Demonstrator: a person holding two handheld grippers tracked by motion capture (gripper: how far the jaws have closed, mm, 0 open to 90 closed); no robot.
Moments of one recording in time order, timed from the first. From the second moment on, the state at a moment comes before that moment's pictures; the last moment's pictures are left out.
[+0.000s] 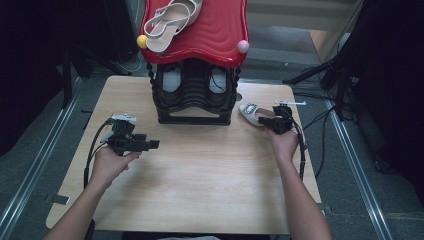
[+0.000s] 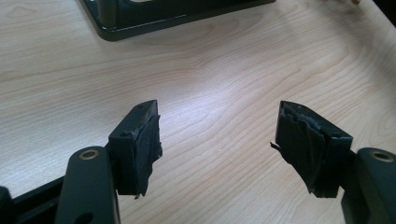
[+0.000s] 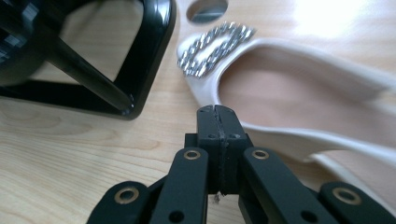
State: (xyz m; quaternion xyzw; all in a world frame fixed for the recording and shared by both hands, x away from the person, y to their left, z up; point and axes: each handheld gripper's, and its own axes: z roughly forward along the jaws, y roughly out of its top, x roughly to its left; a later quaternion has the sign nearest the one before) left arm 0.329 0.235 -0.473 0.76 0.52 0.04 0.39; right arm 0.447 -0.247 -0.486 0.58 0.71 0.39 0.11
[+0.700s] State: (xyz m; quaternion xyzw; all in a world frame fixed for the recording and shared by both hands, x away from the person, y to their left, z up) left arm 0.328 0.231 -0.479 0.77 0.51 0.04 0.38; right arm 0.455 -0.300 -0.447 0.60 0.68 0.39 0.15
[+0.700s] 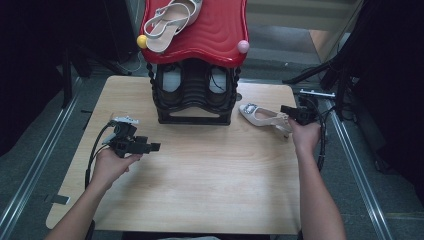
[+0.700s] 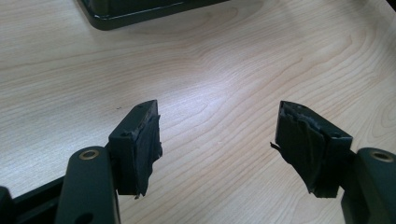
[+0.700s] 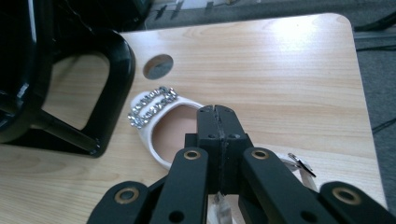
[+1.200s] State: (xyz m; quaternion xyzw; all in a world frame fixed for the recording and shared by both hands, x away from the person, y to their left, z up) left arm 0.328 0.230 -0.481 0.77 0.51 0.03 0.37; right arm 0.465 -0.288 -0.478 0.61 0.73 0.31 0.09
